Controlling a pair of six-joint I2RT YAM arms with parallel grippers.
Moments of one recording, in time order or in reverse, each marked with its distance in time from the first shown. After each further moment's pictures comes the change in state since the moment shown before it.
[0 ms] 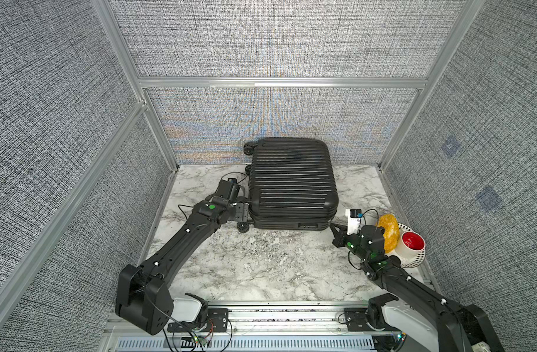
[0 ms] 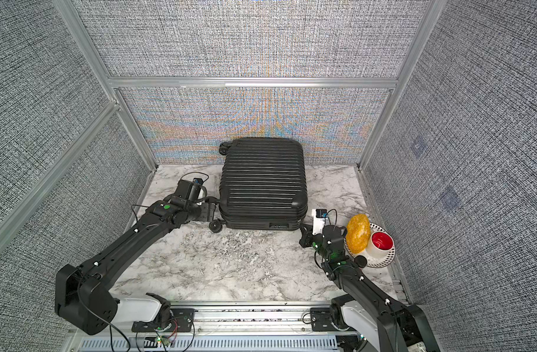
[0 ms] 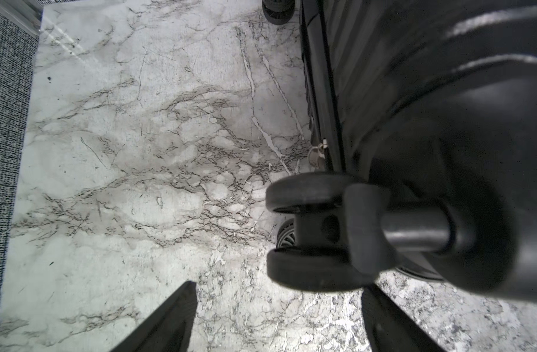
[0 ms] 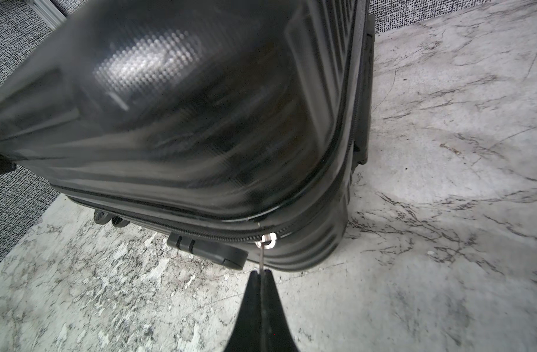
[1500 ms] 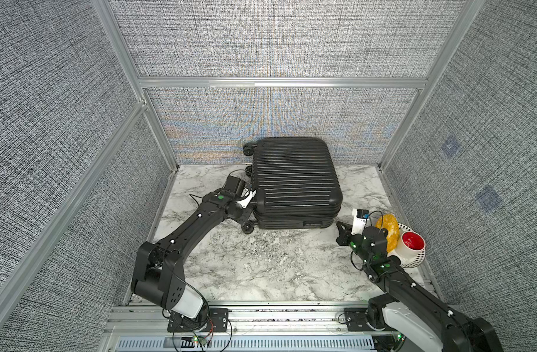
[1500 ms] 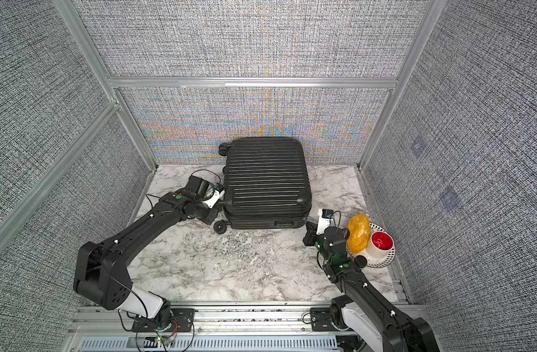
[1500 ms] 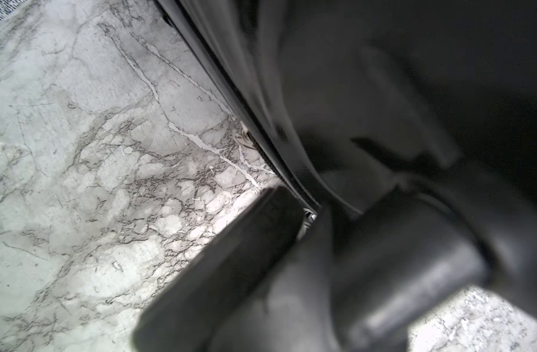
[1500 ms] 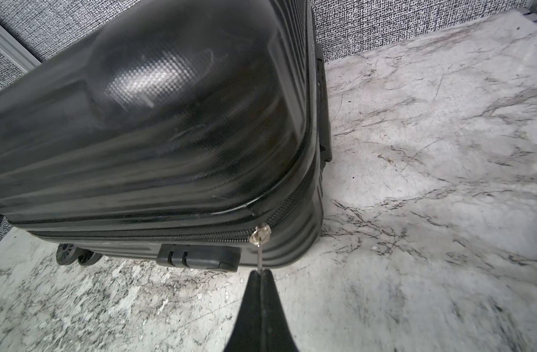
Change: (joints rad) left arm 0.012 0.156 0.081 -0.057 0.187 0.391; right arm -0.004 -0.089 -0.003 -0.074 0.163 0.008
